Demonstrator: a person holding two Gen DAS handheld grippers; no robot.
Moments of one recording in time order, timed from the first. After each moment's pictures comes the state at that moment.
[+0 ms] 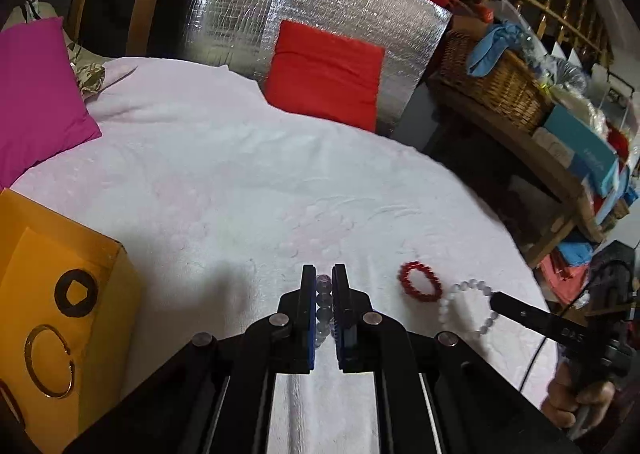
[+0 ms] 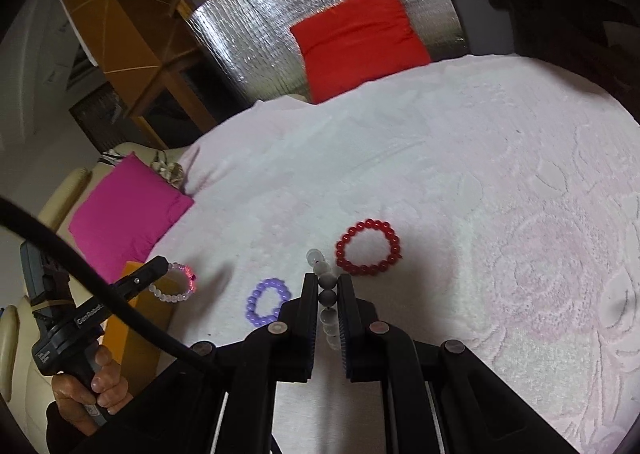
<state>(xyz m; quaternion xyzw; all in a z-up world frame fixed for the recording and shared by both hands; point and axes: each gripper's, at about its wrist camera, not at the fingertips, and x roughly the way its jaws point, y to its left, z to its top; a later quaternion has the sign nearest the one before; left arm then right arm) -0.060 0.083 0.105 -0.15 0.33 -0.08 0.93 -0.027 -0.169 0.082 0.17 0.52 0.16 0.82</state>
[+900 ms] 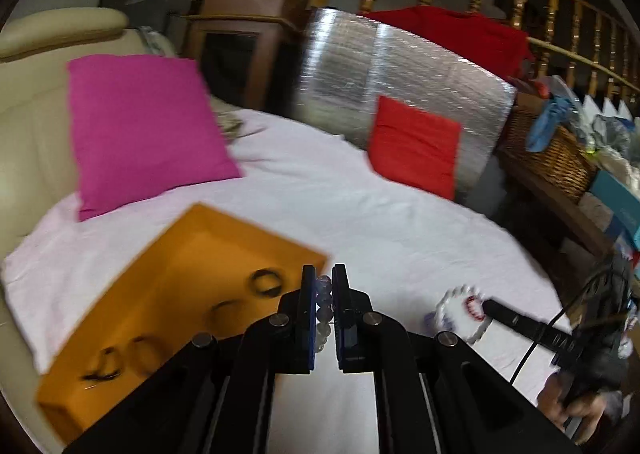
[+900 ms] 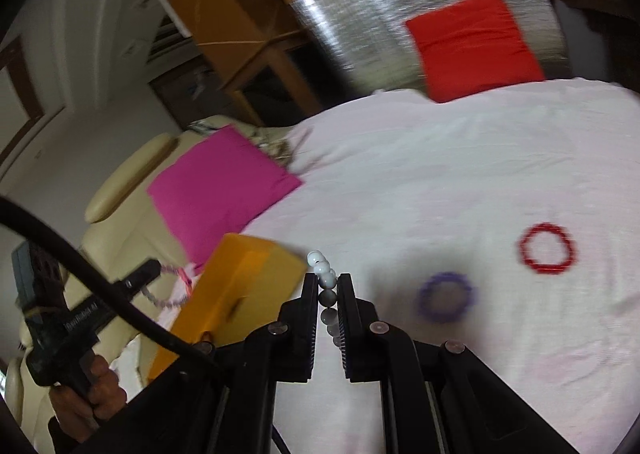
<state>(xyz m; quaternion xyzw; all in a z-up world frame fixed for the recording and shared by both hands) -0.203 0.177 0.154 -0.16 0.25 0.11 0.95 -0.060 -0.043 0.117 0.18 0.48 0.32 0.80</state>
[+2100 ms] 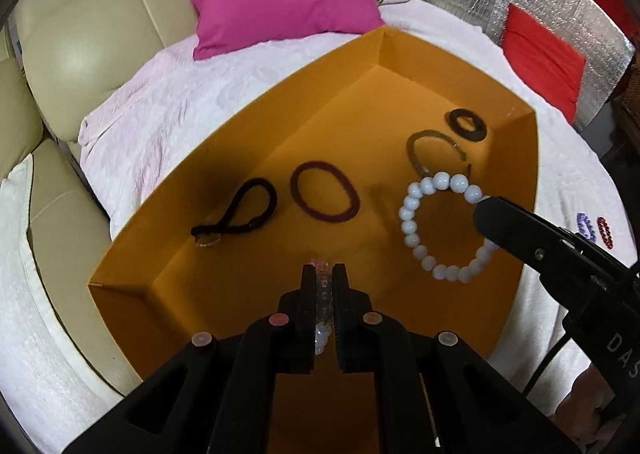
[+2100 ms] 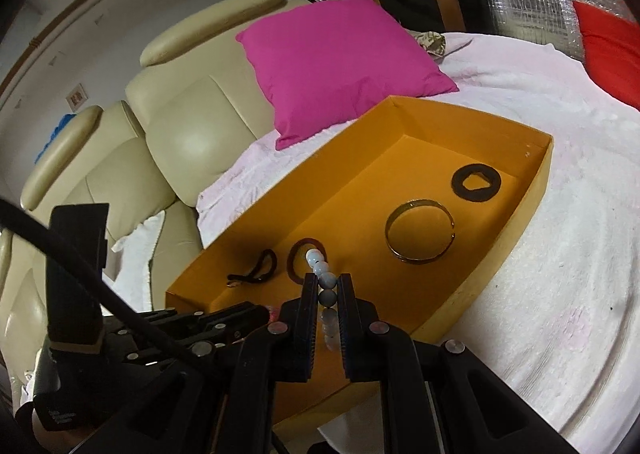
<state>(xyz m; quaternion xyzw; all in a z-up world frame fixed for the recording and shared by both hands) -0.255 0.252 0.031 -0.20 0.45 0.24 0.84 -0.155 0.185 0.077 0.02 0.52 0.47 0.71</state>
